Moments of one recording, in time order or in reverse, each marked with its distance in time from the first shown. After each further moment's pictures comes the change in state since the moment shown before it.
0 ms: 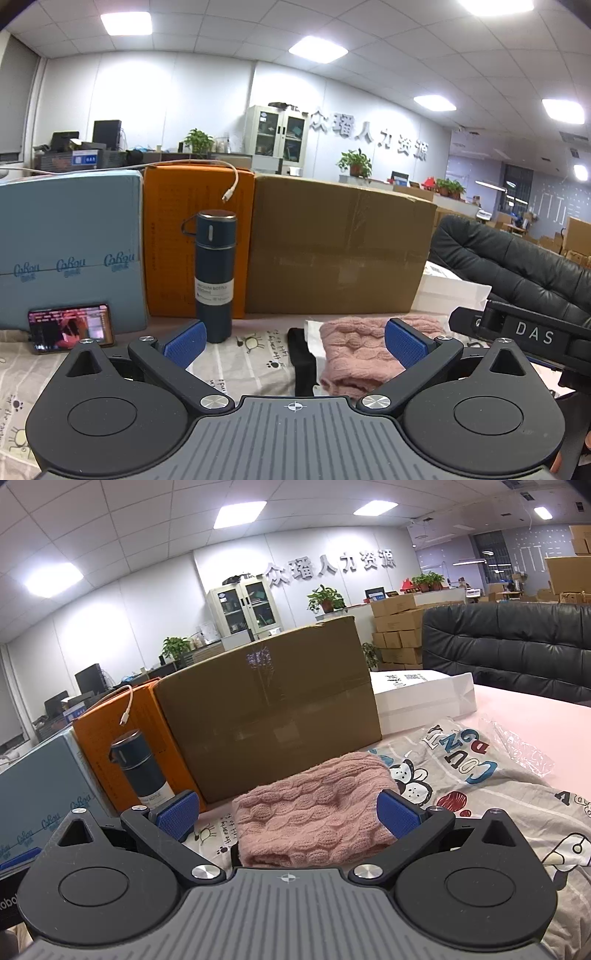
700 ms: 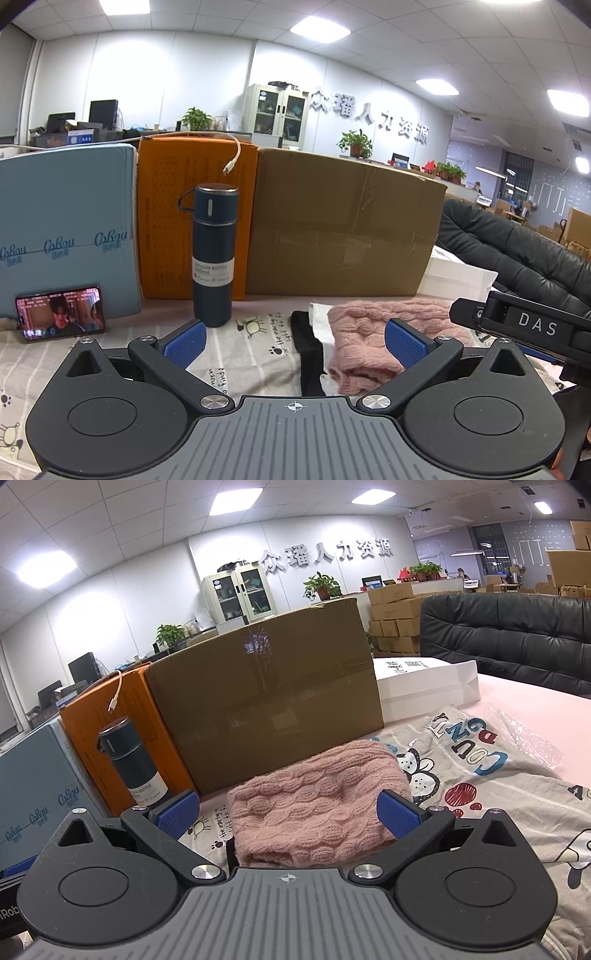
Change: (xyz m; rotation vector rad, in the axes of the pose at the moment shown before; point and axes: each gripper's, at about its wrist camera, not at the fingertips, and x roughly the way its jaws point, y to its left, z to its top) left arm 0.026 0.013 -0.005 -0.017 0.063 -0.009; right arm 0.029 0.007 -0.003 -0.006 0.044 -0.016
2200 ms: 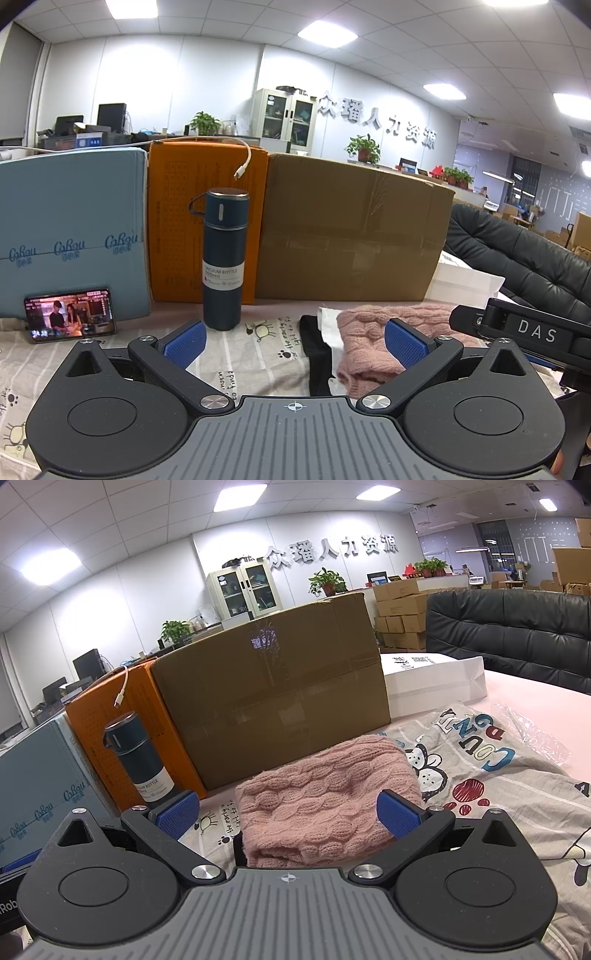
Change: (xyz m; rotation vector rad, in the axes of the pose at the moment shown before) left arm -0.006 0.002 0.001 -0.006 -0.016 0.025; right arm 0.002 0.005 -0.001 -0.002 0.015 0.020
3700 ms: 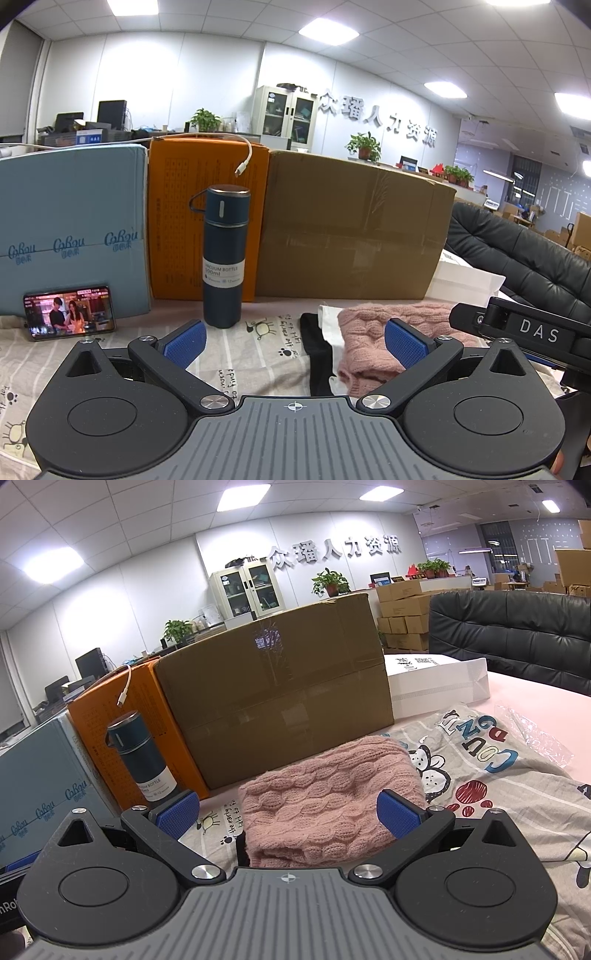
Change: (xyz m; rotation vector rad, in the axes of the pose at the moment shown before) left arm 0.003 0.001 0.001 -0.005 0.010 -0.002; right arm 0.001 0.002 0.000 -0.006 -0.001 0.007
